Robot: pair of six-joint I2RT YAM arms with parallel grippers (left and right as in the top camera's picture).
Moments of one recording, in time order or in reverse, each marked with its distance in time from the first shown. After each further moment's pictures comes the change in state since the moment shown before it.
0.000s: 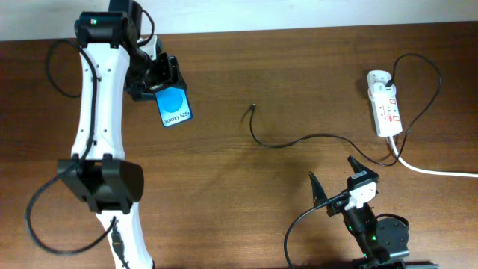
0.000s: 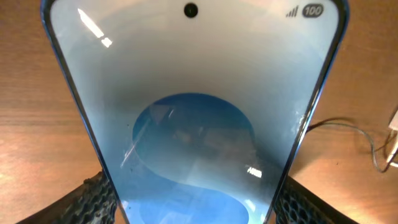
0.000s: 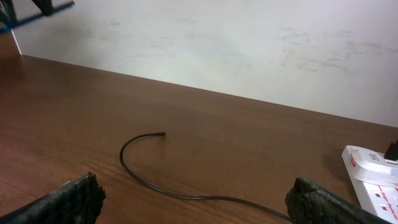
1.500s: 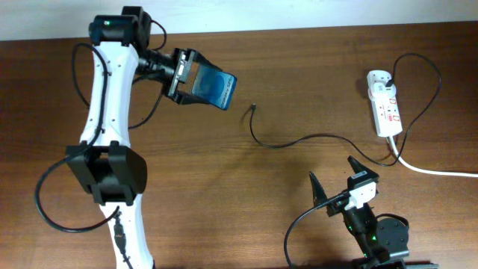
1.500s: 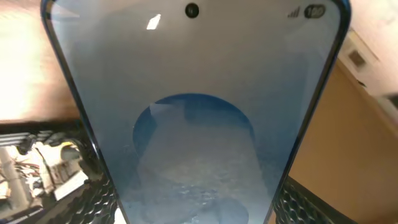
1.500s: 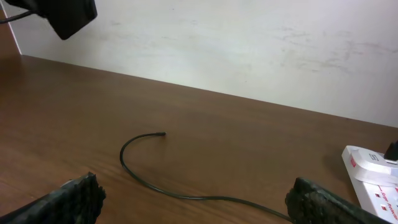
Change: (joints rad) left arm -0.001 0.084 -0.026 -0.019 0.733 -0.672; right arm 0.000 0.000 0.000 0.000 0.000 0.001
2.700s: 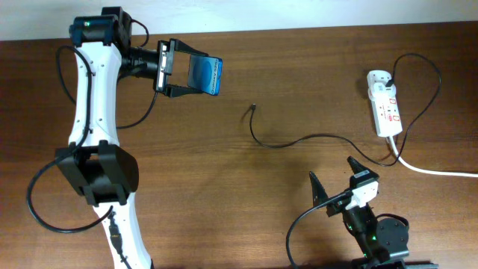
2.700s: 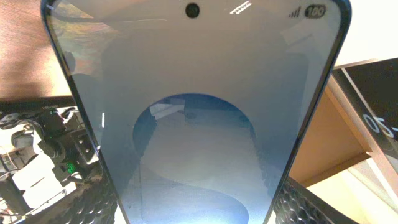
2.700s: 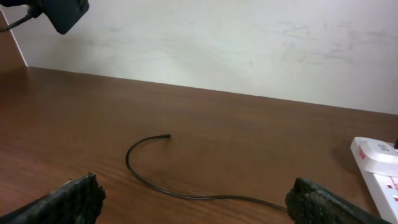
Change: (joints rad) left arm 0.078 0.000 0.000 0.000 0.189 -0.003; right arm 0.000 0.000 0.000 0.000 0.000 0.066
